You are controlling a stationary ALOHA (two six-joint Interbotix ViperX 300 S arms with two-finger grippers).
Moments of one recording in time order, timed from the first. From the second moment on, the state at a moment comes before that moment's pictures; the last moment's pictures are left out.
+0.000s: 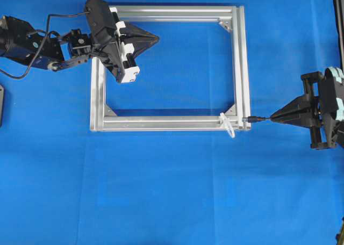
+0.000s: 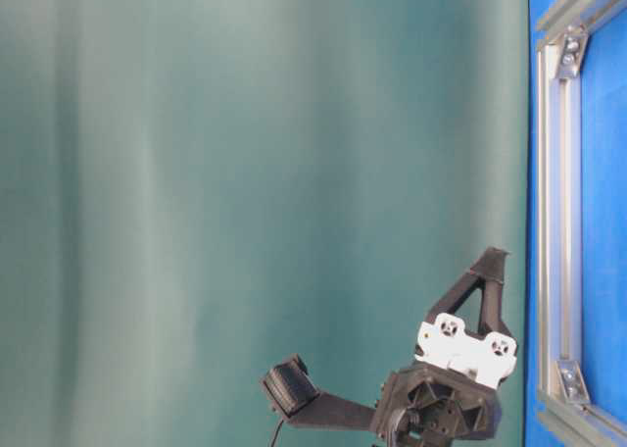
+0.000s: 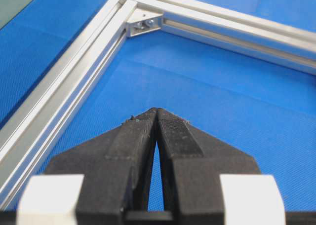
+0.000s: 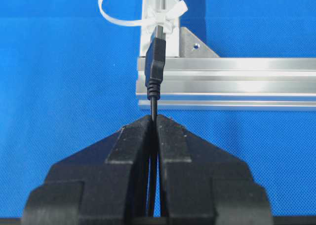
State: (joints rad) left arm 0.28 0.14 0.85 -0.09 -0.73 -0.01; right arm 0.12 -0.73 1.46 0.17 -0.18 0.07
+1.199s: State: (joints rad) left arm 0.28 0.14 0.85 -0.09 -0.73 -0.01; right arm 0.12 -0.65 1.45 0.17 -0.28 0.08
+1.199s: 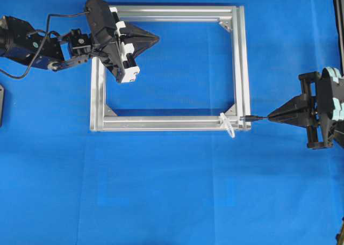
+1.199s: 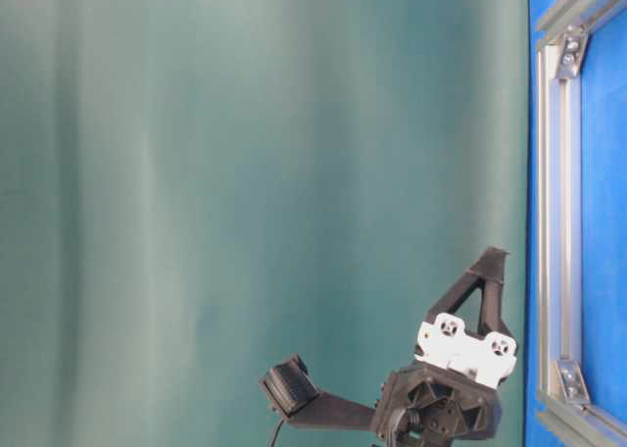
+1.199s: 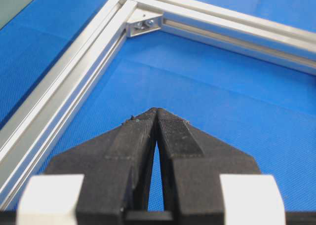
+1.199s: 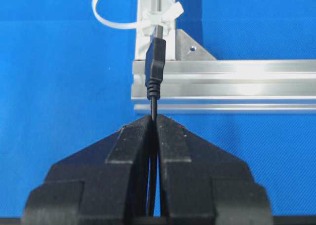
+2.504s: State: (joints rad) left arm 0.27 0.14 0.85 -0.09 -0.73 -0.01; right arm 0.15 -0.13 1.15 0.17 -0.51 0.07
